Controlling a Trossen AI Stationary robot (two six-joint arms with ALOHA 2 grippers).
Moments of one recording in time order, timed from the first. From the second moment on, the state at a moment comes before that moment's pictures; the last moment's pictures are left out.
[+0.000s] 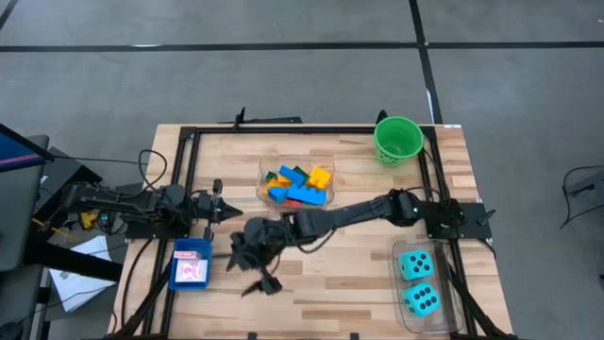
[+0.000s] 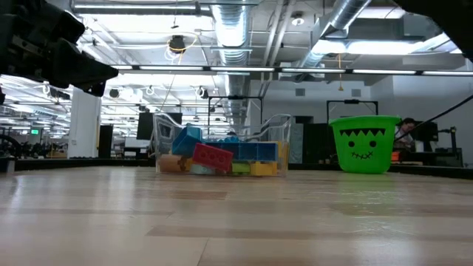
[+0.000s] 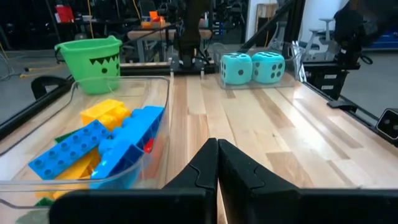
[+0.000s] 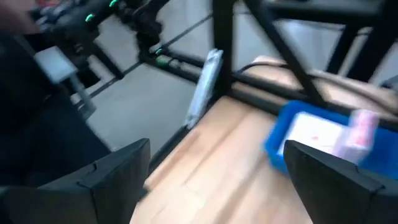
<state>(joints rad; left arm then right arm) -0.07 0.24 0.01 0.12 -0.04 0.02 0.23 2.42 2.35 -0.38 -0.43 -0.11</state>
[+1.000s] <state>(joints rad) -0.07 0.27 0.01 0.14 -0.04 0.02 0.19 1.76 0.80 0.82 0.13 0.00</state>
